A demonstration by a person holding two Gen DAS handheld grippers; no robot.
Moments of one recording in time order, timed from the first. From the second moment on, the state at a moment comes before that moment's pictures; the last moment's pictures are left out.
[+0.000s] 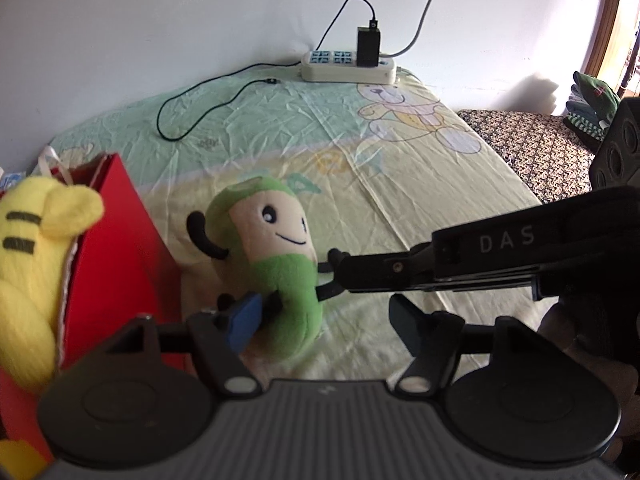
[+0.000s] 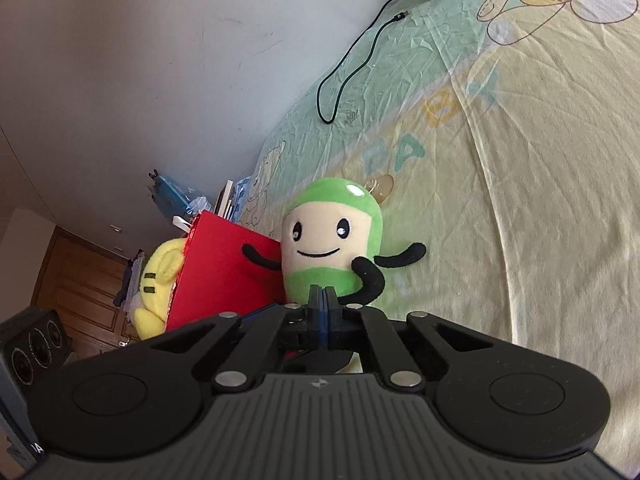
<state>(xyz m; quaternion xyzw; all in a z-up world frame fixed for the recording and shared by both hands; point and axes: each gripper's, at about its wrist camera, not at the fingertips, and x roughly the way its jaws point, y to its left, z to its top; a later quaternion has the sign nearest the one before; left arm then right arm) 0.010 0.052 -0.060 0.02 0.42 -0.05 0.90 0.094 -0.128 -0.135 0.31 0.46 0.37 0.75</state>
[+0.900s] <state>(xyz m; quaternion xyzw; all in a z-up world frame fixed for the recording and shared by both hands) 0.010 0.062 -0.071 0.00 0.44 -0.01 0.90 0.110 -0.116 -0.150 0.33 0.47 0.38 0.73</state>
